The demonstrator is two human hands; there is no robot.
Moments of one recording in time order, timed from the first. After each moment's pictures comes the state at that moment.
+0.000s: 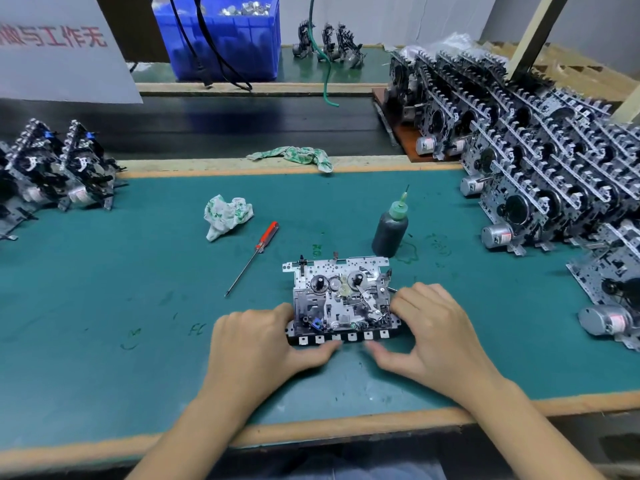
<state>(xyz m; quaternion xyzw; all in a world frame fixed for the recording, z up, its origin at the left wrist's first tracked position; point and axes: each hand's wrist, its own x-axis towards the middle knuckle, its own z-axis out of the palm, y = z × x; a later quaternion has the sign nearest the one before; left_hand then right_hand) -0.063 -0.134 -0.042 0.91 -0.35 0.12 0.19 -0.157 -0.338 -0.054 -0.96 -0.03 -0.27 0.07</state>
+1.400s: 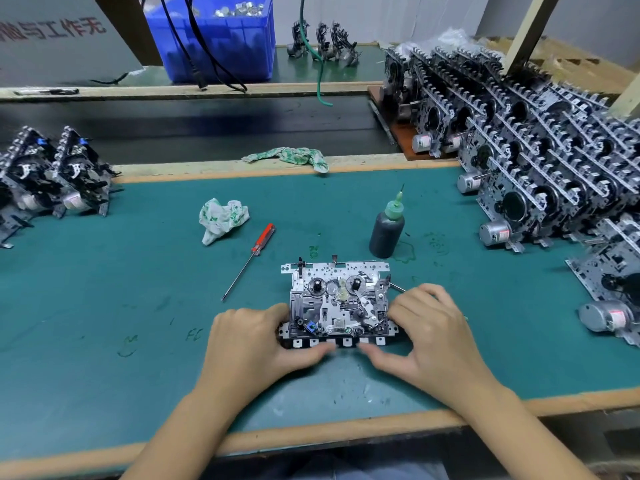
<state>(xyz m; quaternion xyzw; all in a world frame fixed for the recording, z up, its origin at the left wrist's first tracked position) -0.052 -0.129 -0.047 0.89 -0.37 0.10 0.24 -0.159 -0.335 -0.062 -0.95 -0.02 -0.31 0.08</state>
